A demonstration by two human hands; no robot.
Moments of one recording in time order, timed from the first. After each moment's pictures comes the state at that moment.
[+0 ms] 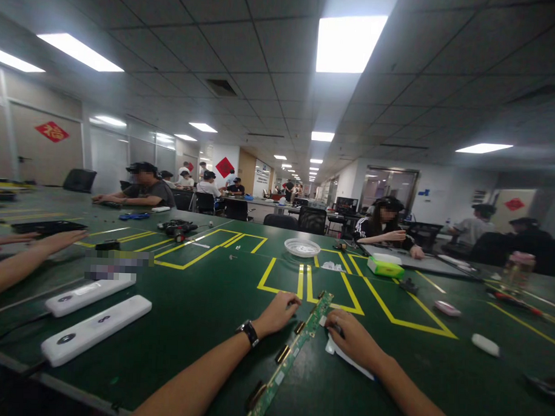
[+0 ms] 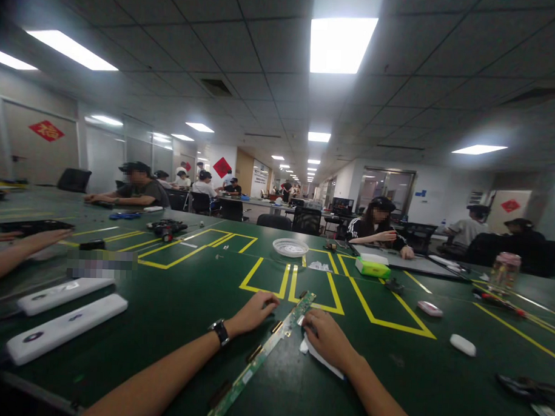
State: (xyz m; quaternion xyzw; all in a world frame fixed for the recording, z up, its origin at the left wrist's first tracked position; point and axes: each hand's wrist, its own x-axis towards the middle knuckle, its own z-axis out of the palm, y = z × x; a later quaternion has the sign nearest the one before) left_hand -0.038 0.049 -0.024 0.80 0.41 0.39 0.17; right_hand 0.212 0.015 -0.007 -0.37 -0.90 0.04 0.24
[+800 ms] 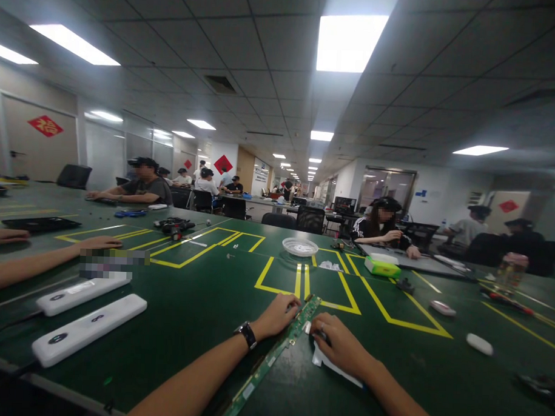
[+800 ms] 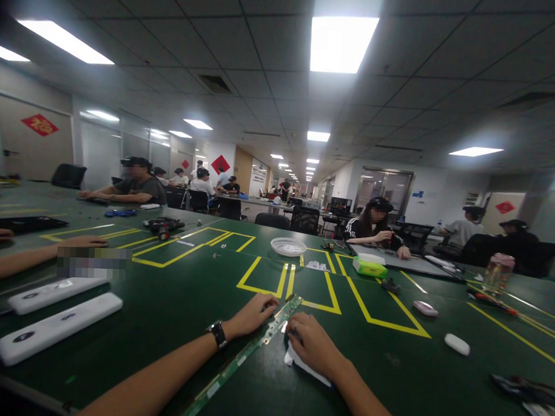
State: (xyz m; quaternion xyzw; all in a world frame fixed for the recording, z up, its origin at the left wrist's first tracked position) left_hand -0.032 0.039 -0.019 0.82 0.40 0.37 0.18; right_hand 0.190 0.001 -0.006 -0.34 -0.91 0.04 0.22
